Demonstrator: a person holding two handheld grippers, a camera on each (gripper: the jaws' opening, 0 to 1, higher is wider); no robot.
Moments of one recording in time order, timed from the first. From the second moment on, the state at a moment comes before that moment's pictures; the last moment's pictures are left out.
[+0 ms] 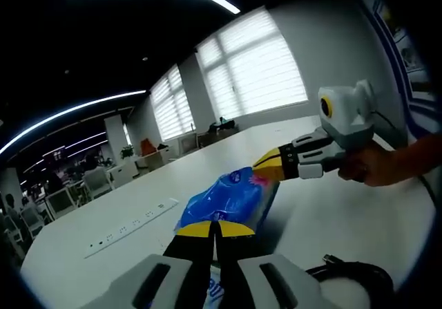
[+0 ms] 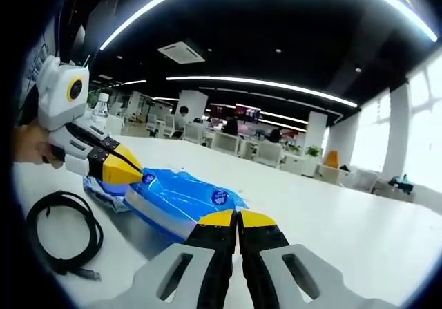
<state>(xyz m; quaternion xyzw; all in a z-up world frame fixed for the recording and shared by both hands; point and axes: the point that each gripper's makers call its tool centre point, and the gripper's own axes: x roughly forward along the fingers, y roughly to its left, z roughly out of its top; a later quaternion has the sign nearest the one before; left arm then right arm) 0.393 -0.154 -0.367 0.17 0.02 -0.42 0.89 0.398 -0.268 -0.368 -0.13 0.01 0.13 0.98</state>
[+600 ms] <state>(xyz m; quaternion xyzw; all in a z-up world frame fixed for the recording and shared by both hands) 0.377 -0.153 -0.379 0.17 0.03 -0.43 0.89 0.386 -0.268 -0.383 -0.12 0.03 0.13 0.98</state>
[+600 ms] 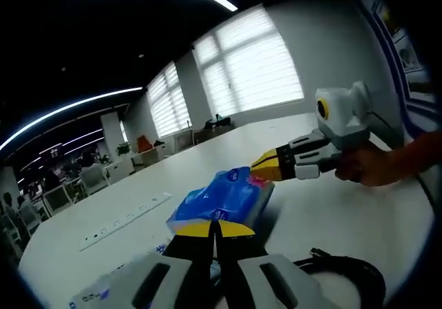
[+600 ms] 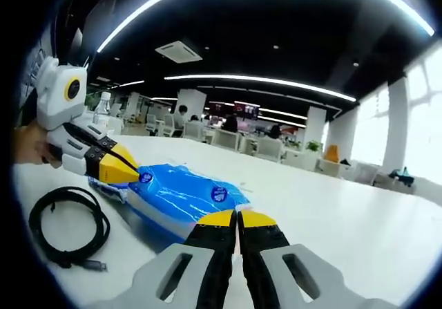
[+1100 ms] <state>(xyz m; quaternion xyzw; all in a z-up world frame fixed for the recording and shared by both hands) 0.368 -0.147 -0.388 0.18 0.04 -0.43 0.89 0.376 -0.267 -0.394 -0.11 0.03 0.13 0.98</state>
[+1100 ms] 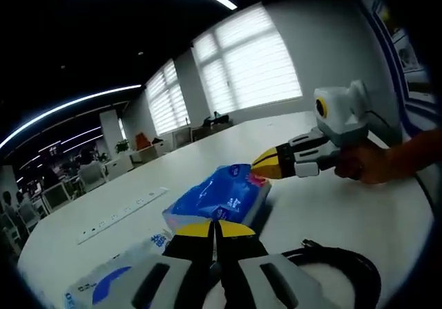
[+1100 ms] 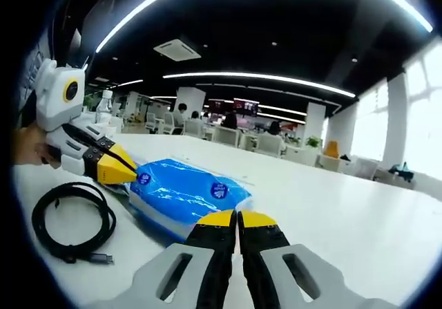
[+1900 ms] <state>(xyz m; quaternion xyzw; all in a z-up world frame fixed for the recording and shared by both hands) 0.354 -0.138 -0.388 0.18 0.03 -0.43 0.88 0.363 -0.271 -0.394 -0.10 0.04 0.11 0.99</state>
